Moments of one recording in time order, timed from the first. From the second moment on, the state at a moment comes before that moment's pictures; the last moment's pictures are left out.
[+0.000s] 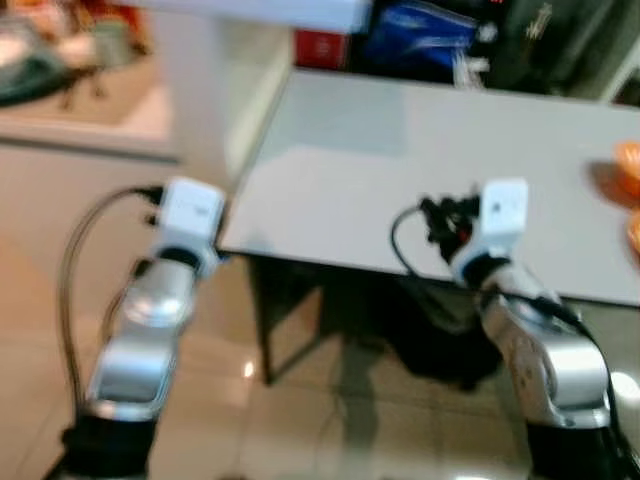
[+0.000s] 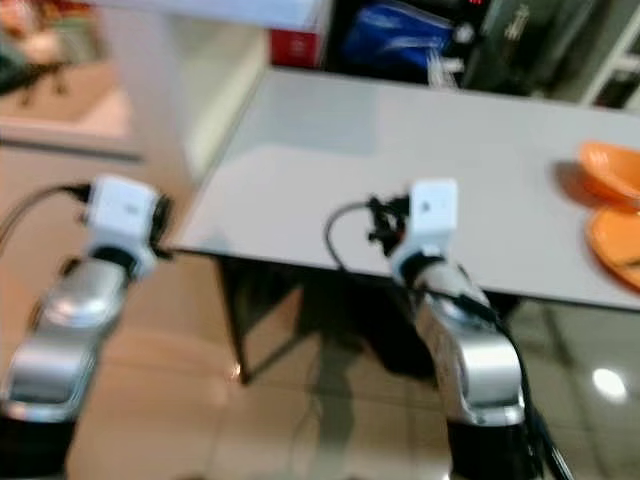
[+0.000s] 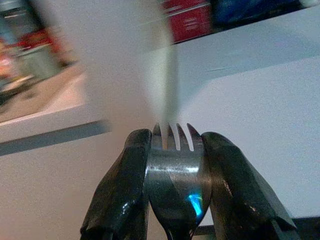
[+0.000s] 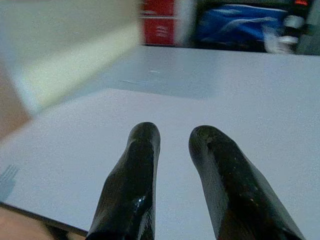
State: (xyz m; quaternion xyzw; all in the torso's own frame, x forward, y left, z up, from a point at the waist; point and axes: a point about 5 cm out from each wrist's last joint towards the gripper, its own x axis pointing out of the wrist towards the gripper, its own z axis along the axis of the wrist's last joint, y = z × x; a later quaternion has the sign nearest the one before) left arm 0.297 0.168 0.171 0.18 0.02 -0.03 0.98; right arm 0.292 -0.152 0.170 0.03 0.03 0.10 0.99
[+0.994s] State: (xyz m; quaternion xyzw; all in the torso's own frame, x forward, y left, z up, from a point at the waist) left arm 0.302 0.166 0.176 0.18 0.01 -0.03 0.98; right arm 0.293 -0.152 0.171 0.04 0.01 0.09 1.00
